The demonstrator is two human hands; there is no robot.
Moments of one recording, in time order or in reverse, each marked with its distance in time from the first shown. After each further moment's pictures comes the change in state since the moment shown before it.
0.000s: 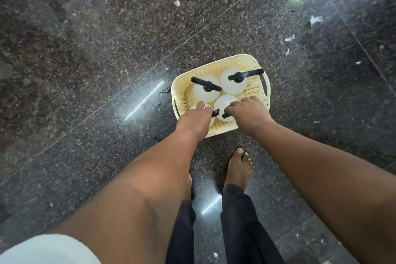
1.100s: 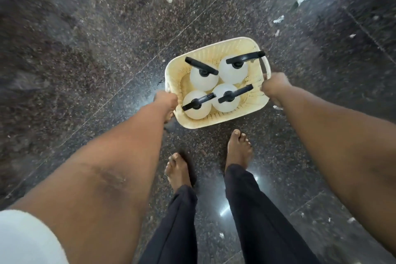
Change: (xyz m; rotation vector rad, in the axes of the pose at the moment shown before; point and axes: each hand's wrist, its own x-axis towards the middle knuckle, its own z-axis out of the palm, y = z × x) left_hand -0.043 -0.088 0.119 -0.888 0.356 -0.828; right_hand -0.039 0.075 0.028 1.157 0.000 0.897
